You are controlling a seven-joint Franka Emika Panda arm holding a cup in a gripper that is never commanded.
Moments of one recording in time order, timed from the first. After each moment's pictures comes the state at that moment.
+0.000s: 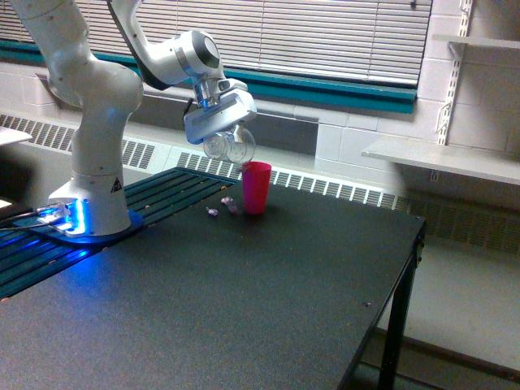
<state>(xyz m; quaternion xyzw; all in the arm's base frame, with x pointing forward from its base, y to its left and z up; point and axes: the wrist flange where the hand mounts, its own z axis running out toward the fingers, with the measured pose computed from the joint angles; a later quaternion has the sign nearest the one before) 0.178 0.231 0.288 0.89 0.34 0.19 0.23</state>
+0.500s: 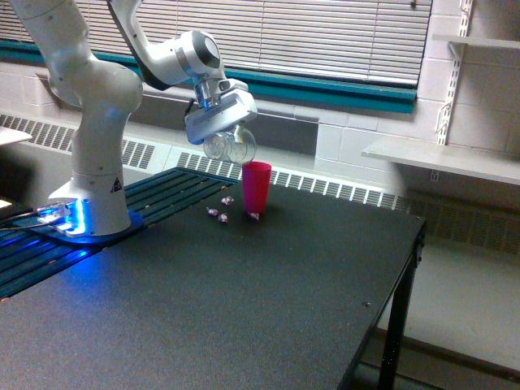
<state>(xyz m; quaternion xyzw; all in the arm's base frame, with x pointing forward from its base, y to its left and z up) 0.181 0.228 0.289 0.89 0.33 0.19 0.23</state>
